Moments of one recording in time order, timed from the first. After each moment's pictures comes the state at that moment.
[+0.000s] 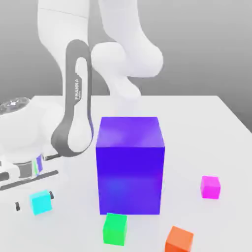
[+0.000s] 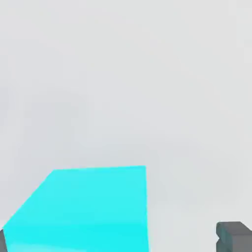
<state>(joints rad) -0.34 0.38 -0.19 -2.55 0.32 2.91 -0.55</state>
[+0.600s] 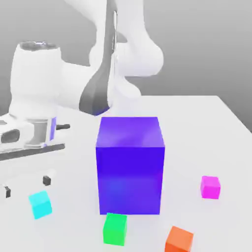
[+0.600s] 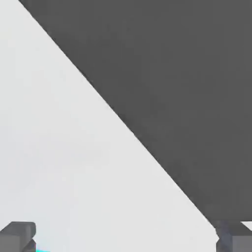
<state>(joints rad) -0.07 0.03 -0.28 -2.49 -0.28 2.89 -0.28</state>
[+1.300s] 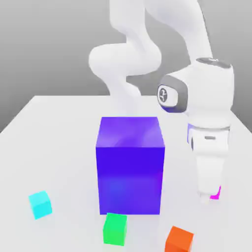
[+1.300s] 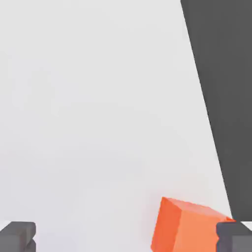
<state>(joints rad) 0.41 0.09 0.13 -2.69 -0.14 2.86 0.07</state>
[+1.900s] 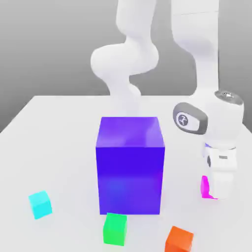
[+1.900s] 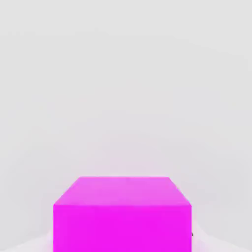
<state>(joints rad) 0.58 0.29 0.09 -2.72 -0.19 3.01 0.19</state>
